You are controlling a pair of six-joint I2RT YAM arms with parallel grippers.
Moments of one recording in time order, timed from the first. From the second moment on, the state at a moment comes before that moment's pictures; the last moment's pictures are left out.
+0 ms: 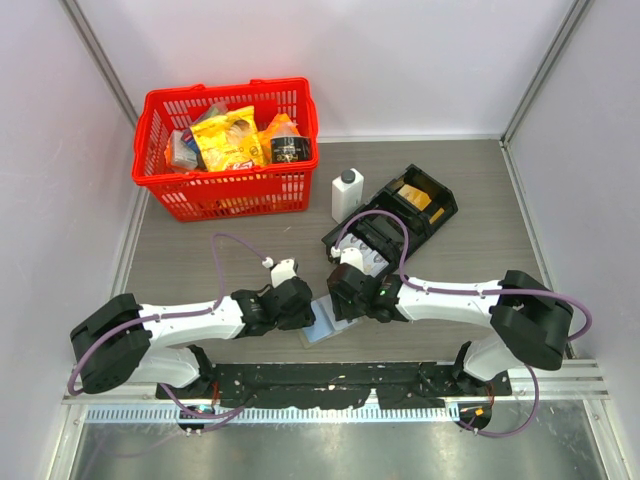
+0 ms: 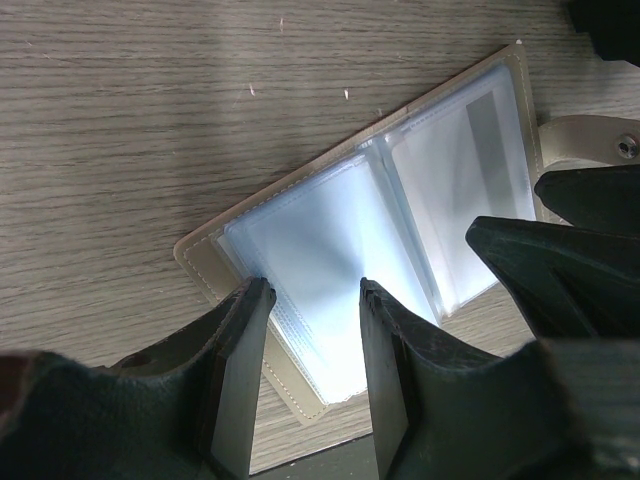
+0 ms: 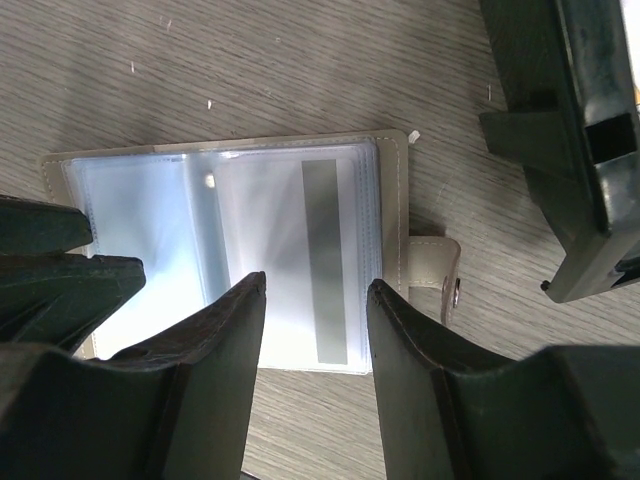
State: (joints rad) left arm -1.06 1.29 0.56 -0.24 -0.27 -1.07; right arm 1.07 1.47 0.76 -0.27 0.26 0.67
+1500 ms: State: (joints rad) left arm -1.07 1.29 0.56 -0.24 -0.28 -1.07; right arm 1.11 1.42 0.83 -0.32 0.18 0.66
